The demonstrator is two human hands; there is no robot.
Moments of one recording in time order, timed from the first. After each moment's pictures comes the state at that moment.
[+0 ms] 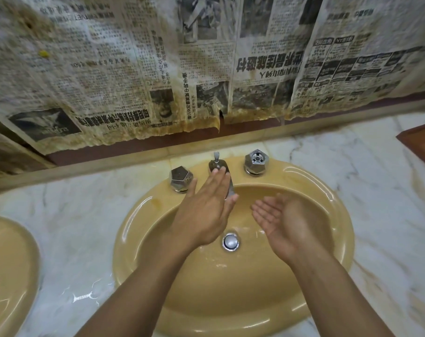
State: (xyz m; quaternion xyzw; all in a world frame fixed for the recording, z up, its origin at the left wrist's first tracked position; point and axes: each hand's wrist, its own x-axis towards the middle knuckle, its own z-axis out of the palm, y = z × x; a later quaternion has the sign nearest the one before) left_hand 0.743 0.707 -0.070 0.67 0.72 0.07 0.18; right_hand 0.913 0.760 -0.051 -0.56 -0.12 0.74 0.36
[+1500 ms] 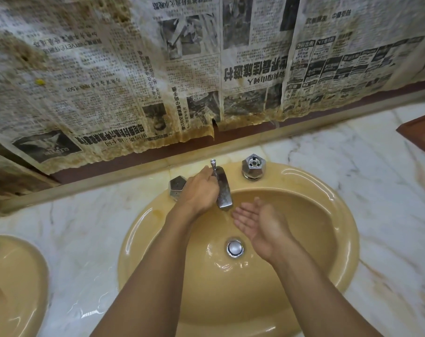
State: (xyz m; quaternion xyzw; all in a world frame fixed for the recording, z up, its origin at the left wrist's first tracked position) left_hand 0.727 0.764 -0.060 0.46 0.79 0.22 0.33; right_hand 0.888 0.759 -0.066 -0.56 -0.14 0.77 0.29
